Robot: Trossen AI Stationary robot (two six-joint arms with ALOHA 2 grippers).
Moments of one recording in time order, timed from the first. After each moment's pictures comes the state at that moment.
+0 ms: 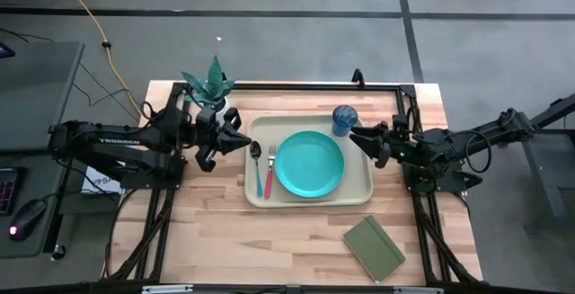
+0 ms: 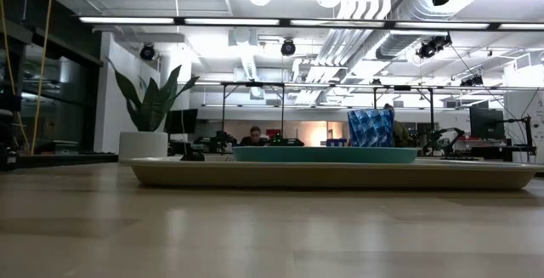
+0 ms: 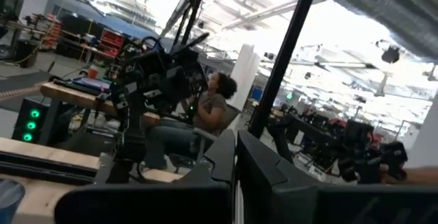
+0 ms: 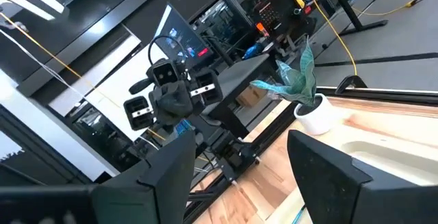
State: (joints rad) left arm 0.22 0.91 0.54 0.66 0.32 -0.45; right arm 0.32 0.73 0.61 0.23 0.65 0.66
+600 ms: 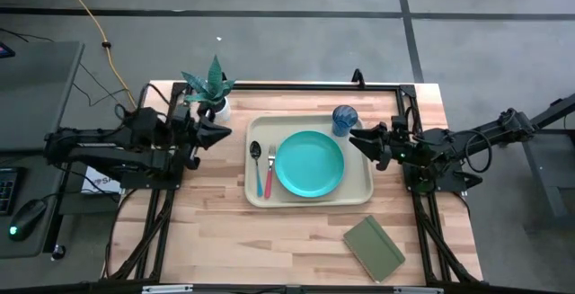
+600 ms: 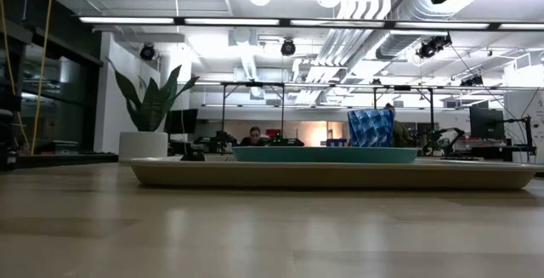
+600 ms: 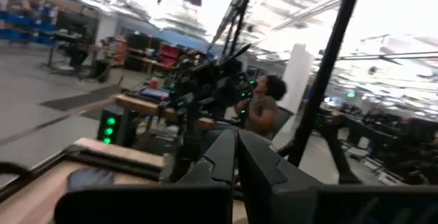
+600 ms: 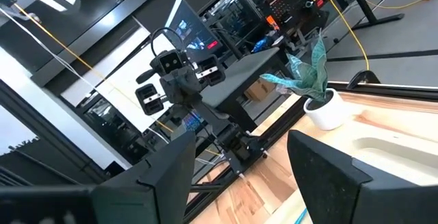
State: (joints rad) left arm 0.16 0.61 0.54 0.29 0.07 -0.30; right arm 0.32 0.73 0.61 0.23 0.59 0.65
